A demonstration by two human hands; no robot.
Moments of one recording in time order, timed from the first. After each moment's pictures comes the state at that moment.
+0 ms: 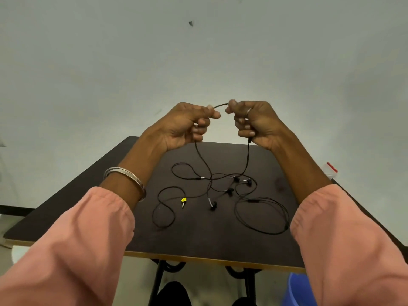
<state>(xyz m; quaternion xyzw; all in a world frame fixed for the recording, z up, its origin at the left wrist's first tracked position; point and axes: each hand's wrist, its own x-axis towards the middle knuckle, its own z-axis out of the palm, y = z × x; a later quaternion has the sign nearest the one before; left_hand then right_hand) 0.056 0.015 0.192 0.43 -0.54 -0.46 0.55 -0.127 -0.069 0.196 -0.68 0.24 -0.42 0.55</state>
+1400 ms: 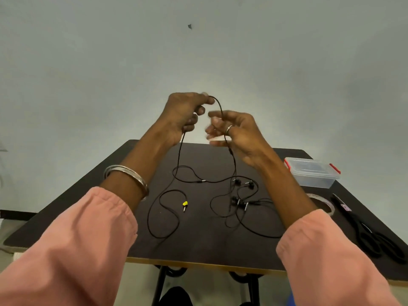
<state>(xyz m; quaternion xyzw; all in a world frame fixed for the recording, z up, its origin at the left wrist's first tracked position) 0.051 0.009 0.209 0.50 -0.50 -0.30 0.64 -0.100 -0.041 0.174 -0.72 0.23 -0.42 0.50</state>
